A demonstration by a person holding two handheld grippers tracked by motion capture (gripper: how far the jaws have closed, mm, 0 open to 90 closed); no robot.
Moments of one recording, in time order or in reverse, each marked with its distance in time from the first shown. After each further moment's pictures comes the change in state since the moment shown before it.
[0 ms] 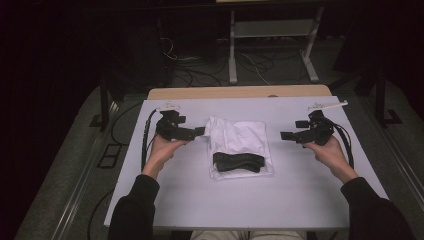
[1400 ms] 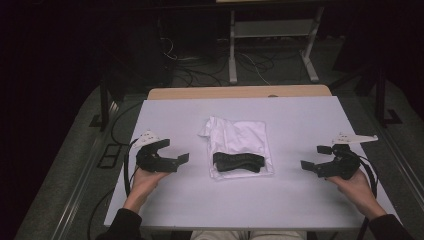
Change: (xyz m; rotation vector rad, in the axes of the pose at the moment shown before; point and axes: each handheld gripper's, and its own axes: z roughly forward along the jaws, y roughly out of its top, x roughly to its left) left arm -0.020 -0.073 -0.061 -0.094 0.035 0.013; right arm 0.020 -0.081 -0.055 -0.029 -0.079 -0.039
